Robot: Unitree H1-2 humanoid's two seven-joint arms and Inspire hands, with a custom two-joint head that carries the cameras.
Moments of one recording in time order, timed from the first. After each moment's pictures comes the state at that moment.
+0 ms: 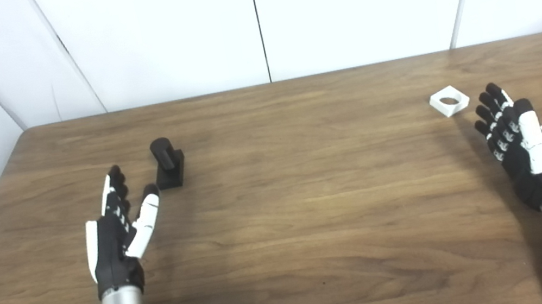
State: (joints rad) left arm 0.04 0.07 0.18 -0.39 0.12 0.34 0.13; right arm -0.13 -0.23 -0.17 0.07 0.27 0.01 0.20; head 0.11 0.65
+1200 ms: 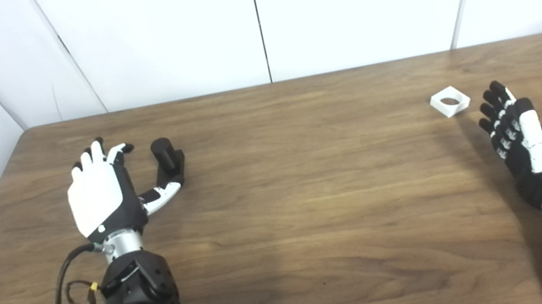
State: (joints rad) left arm -0.15 0.10 0.06 -0.21 1.22 0.47 -0.08; right arm -0.13 -0.23 -0.17 0.08 0.24 -0.01 0.18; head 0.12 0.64
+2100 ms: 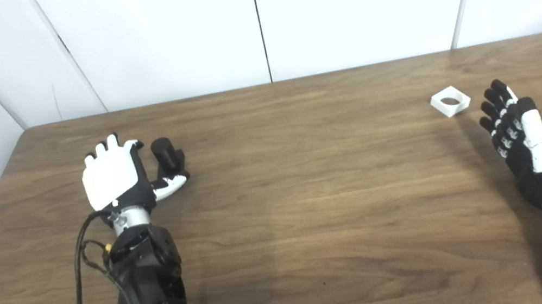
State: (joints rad) left arm -0.28 0.13 0.05 -0.02 1.33 0.47 -0.15; right arm -0.13 -0.23 -0.18 0.08 0.25 -0.02 0.18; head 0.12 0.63
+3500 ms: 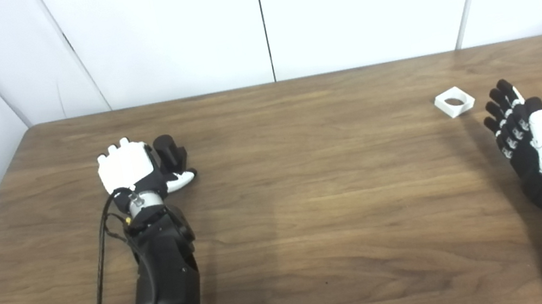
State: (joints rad) left arm -0.40 0.07 0.12 0.22 1.49 0.47 -0.18; right arm -0.12 -0.24 -0.19 0.07 0.27 -0.02 0.19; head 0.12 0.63
